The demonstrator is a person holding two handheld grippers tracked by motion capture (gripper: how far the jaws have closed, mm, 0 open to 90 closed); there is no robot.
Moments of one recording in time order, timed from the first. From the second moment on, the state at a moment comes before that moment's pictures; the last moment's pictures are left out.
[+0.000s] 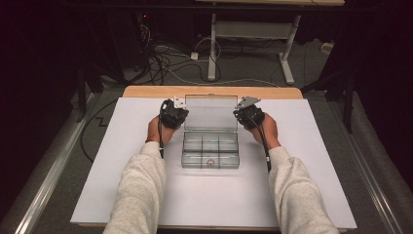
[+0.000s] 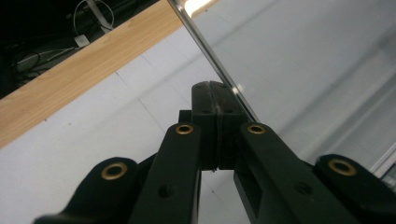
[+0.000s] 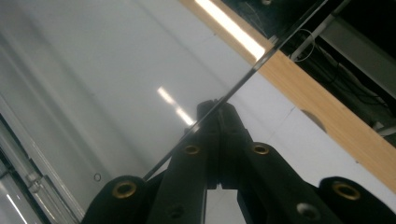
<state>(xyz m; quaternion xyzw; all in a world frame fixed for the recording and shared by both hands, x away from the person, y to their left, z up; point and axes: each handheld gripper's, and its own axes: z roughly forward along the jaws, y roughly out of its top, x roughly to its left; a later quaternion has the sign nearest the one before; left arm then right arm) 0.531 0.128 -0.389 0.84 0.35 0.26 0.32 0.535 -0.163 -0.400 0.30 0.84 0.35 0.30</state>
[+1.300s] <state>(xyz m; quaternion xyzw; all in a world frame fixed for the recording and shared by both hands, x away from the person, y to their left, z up) 0.512 0.129 -0.335 0.83 0.31 0.31 0.34 0.514 -0.169 -0.351 0.29 0.80 0.40 0.33</state>
